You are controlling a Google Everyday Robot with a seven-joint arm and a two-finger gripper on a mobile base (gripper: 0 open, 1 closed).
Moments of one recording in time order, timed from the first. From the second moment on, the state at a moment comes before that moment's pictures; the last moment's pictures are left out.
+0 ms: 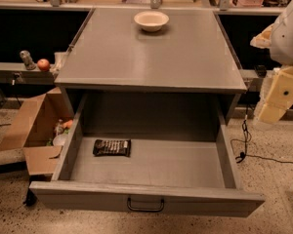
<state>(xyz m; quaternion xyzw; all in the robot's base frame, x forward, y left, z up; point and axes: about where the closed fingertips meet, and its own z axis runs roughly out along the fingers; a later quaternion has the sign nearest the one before) 0.438 -0.216 0.979 -0.60 0.78 -0.04 0.16</state>
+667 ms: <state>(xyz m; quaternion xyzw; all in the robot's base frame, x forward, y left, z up) 0.442 -0.175 0.925 -0.62 0.77 0.00 0.17</state>
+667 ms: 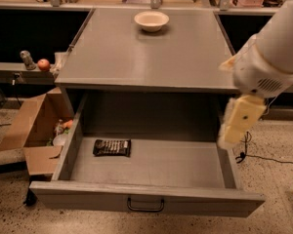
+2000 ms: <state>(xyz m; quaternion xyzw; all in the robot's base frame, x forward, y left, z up) 0.469 -0.096 0.822 -0.61 0.75 0.13 0.23</state>
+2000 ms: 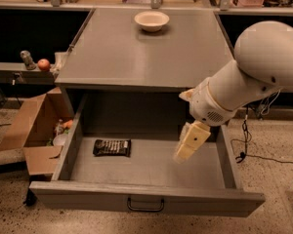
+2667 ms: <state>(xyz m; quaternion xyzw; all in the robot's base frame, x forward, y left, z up) 0.512 -0.078 0.746 -0.61 0.74 0.15 0.24</state>
